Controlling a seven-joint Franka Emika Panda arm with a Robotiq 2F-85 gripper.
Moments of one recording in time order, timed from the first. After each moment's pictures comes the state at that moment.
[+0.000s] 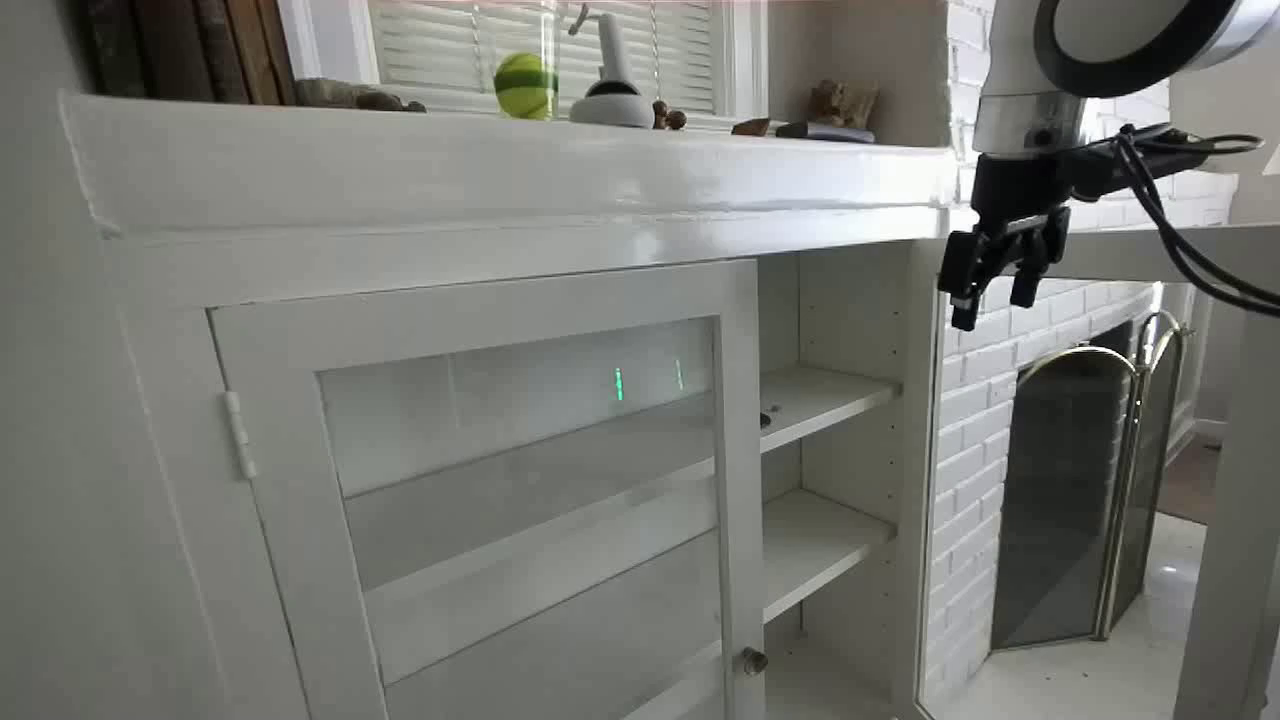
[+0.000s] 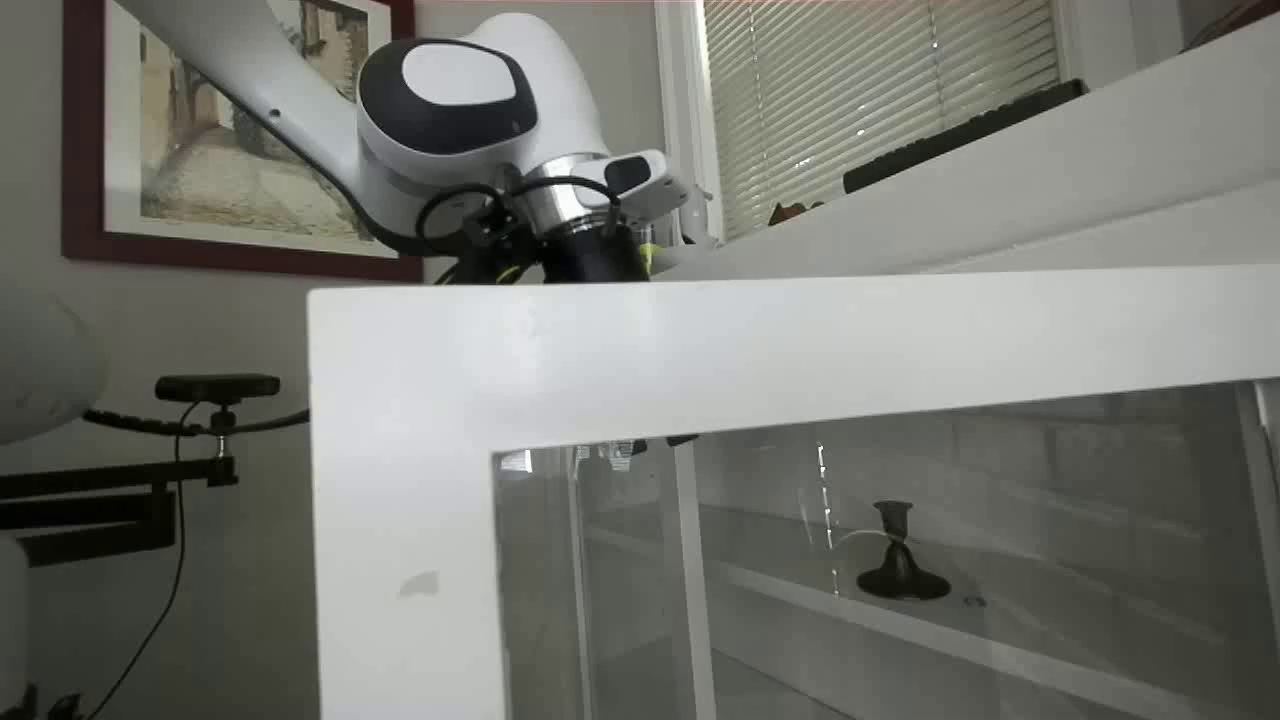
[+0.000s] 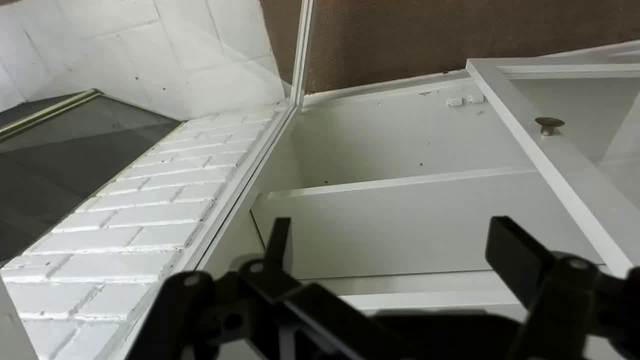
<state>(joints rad) -0.22 -0.50 0.00 -2.71 -0.23 2.45 0.11</state>
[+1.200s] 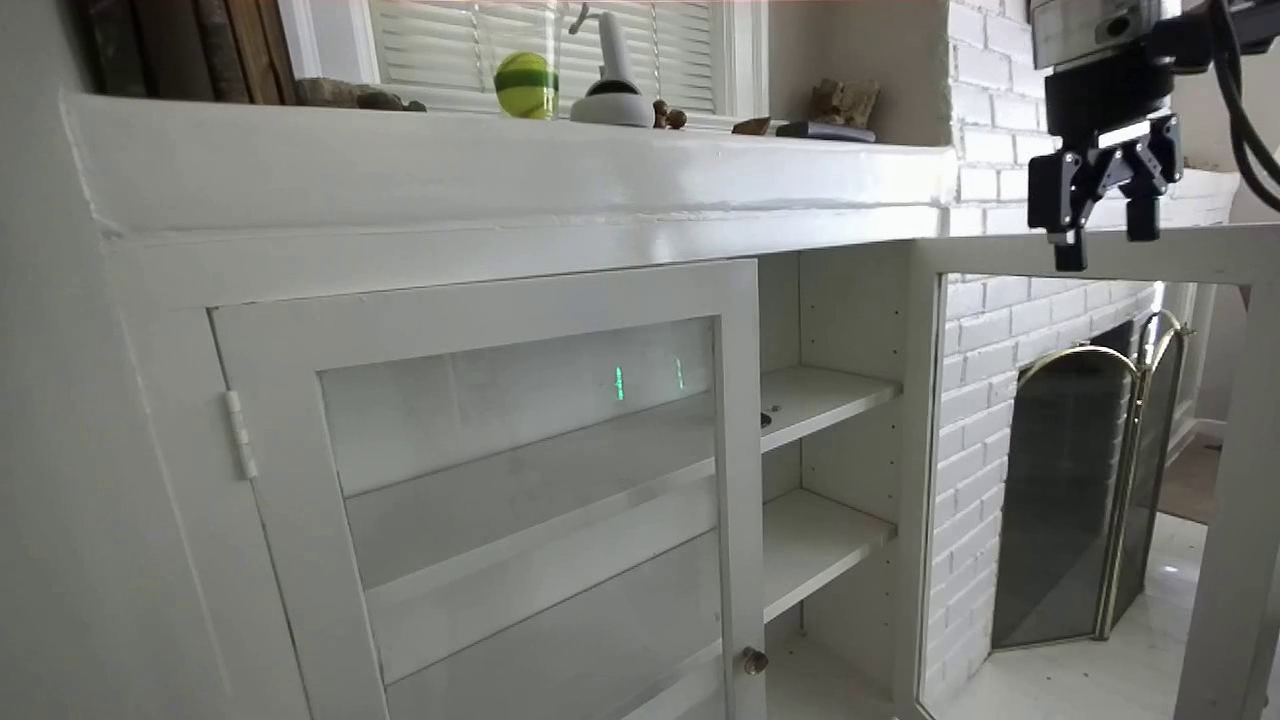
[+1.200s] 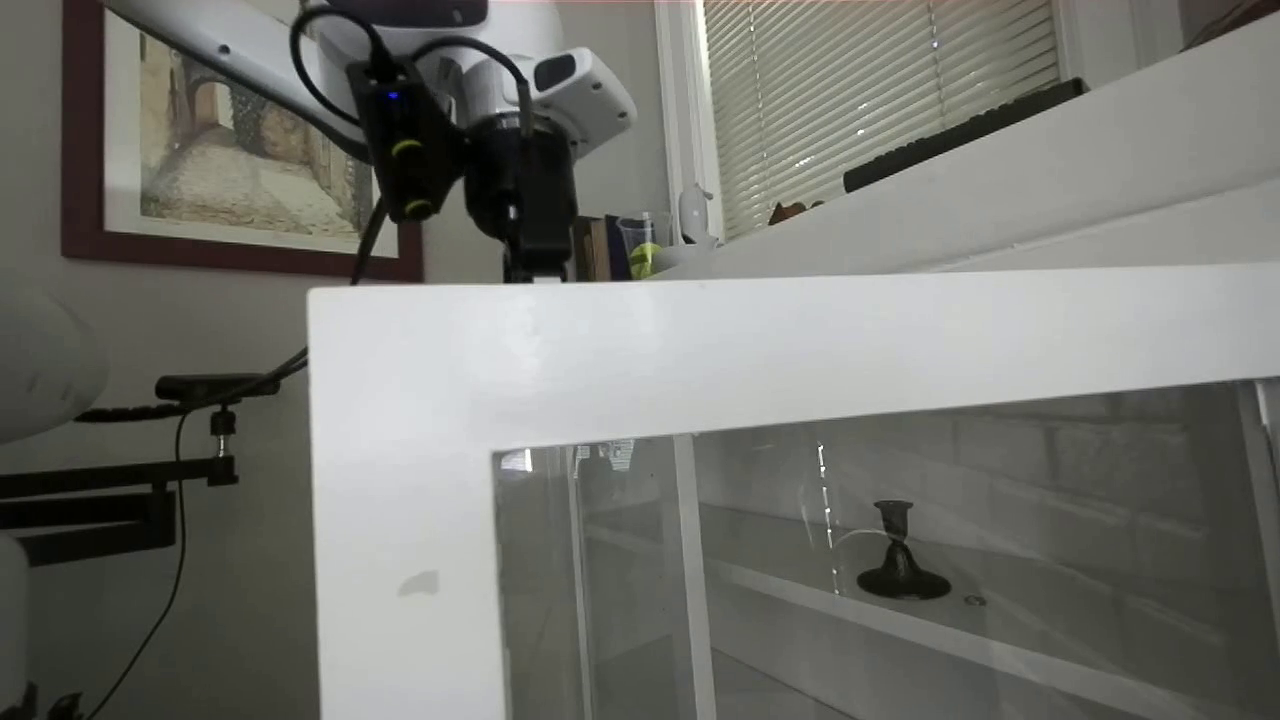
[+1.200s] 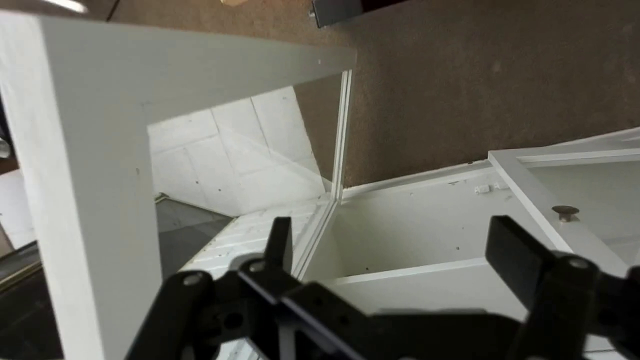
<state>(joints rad) -0.22 -0.70 0.02 -2.63 -0.24 1.92 0.15</state>
